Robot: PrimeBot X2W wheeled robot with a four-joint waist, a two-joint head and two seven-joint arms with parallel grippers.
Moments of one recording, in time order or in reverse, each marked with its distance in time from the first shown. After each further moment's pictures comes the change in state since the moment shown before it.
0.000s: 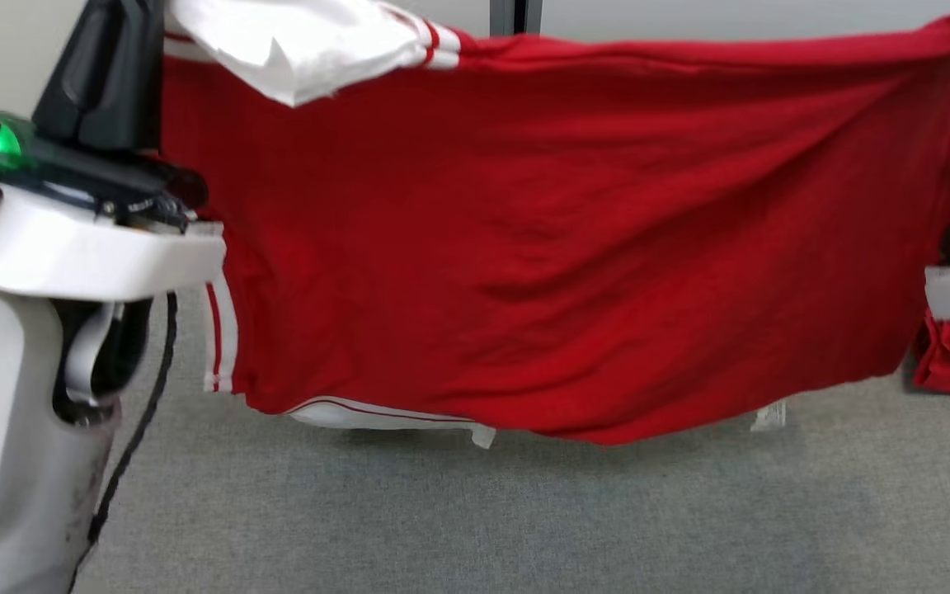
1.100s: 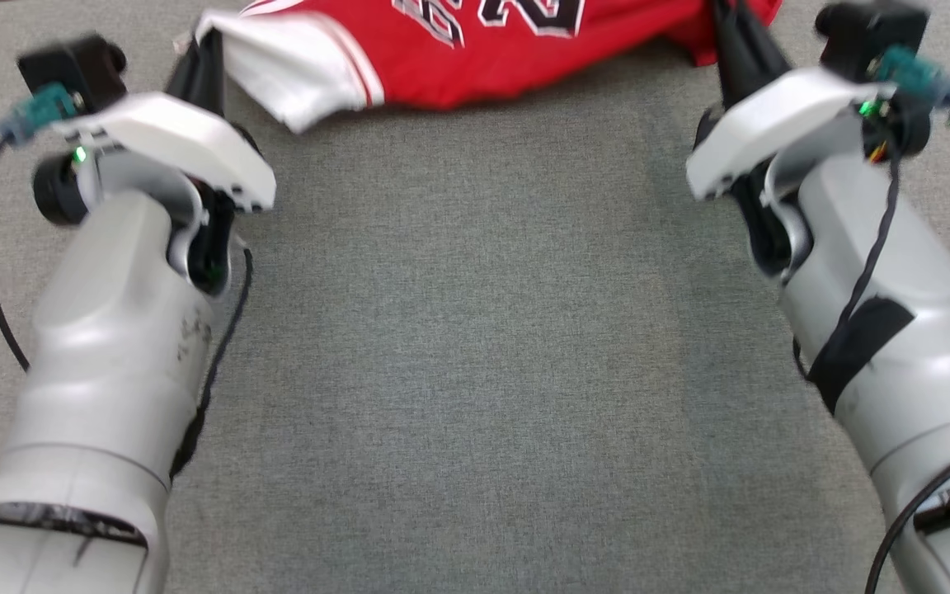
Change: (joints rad) left arm -0.482 -0.258 -0.035 1.303 -0.151 -0.167 -0.179; right arm -0.676 0.184 0.405 1.231 0.197 0.000 -0.329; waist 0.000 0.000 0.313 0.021
